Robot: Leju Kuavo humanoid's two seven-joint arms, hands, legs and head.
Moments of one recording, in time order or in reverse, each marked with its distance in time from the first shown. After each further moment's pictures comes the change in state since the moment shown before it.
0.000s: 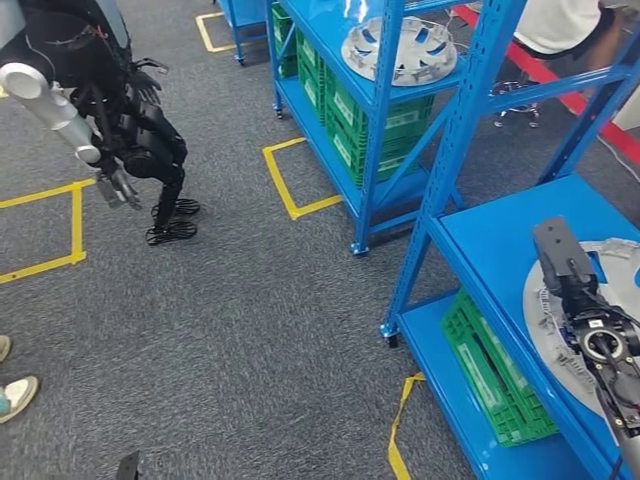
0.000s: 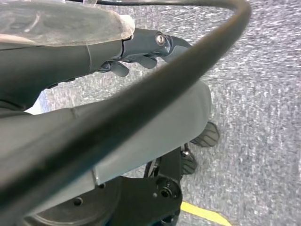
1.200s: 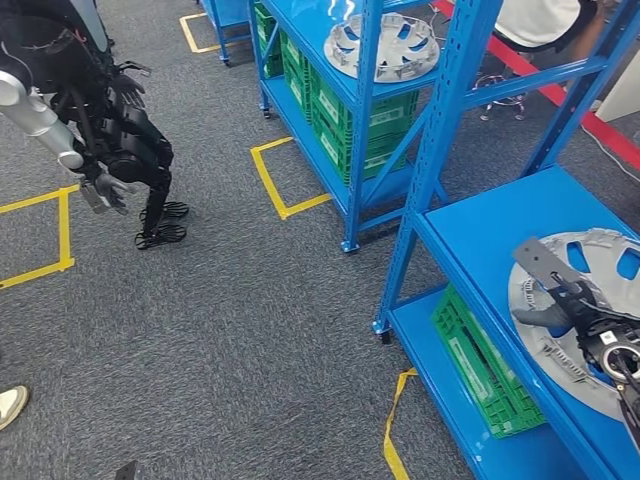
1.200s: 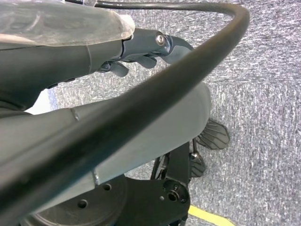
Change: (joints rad) left arm 0.002 0.000 0.000 0.001 0.003 0.021 0.030; right arm 0.145 -0.092 -0.073 -0.284 0.140 0.302 0.488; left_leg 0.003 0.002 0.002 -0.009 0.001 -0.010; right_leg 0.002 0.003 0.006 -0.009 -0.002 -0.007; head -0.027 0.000
